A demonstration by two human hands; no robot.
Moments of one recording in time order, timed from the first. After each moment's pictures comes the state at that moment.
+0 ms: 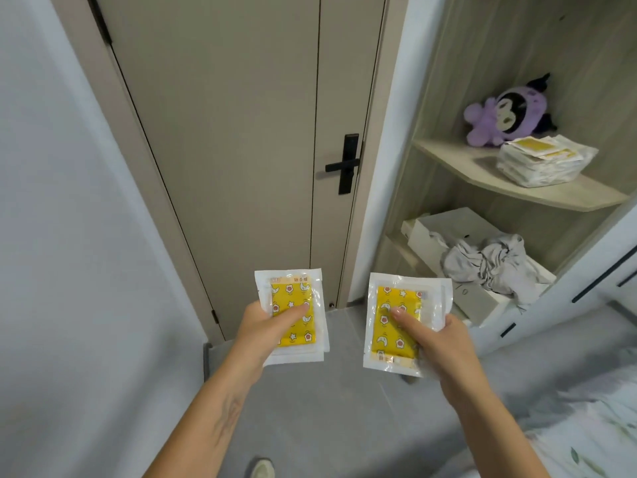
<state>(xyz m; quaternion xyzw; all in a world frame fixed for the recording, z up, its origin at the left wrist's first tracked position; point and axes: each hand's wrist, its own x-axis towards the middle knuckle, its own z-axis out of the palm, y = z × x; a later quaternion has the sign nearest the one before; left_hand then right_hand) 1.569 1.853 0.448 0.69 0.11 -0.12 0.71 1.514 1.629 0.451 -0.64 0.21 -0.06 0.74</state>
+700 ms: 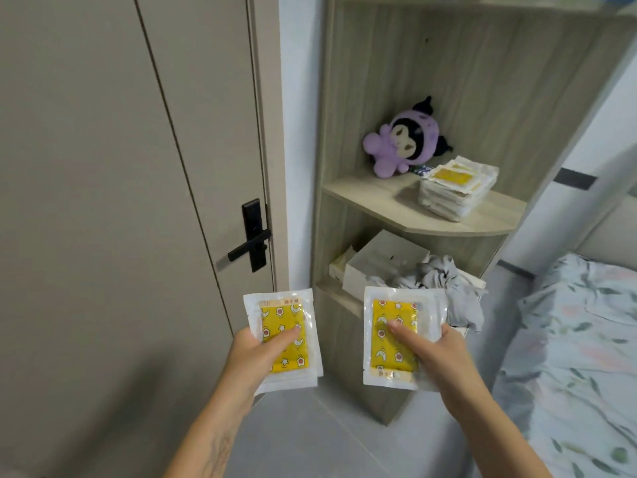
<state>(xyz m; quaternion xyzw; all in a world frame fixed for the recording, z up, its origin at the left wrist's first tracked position) 1.887 1.755 0.469 0.68 -0.04 -0.29 0.67 1.743 1.564 0.478 -0.59 0.35 -0.21 0.70</state>
